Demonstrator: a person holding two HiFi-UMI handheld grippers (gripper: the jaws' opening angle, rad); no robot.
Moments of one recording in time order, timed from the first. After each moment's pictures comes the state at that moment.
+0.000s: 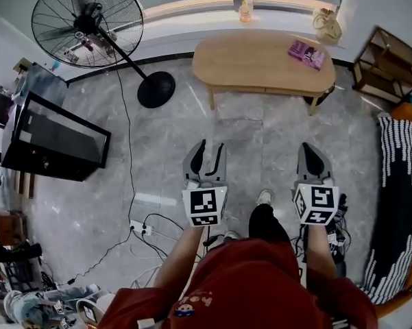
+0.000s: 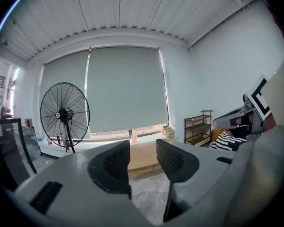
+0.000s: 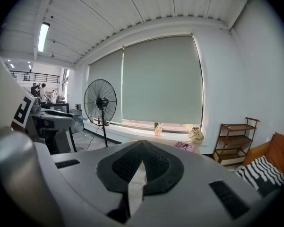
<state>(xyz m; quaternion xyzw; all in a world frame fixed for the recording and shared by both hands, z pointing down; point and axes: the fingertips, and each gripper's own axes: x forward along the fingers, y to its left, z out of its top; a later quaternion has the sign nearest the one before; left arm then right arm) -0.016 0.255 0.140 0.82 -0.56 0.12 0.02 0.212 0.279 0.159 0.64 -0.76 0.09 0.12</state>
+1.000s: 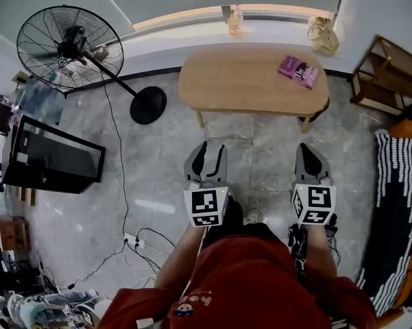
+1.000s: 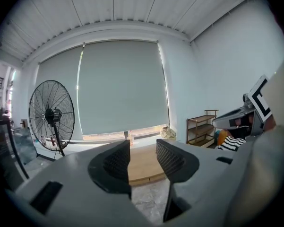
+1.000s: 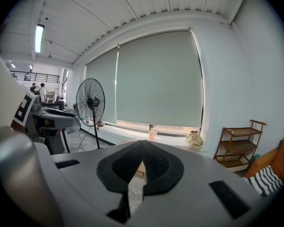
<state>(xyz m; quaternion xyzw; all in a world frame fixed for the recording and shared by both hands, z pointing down) 0.118 0.120 0.142 0.82 -0.56 0.13 0.03 0.340 0.141 0.160 0.63 -0.76 0.09 0.12</state>
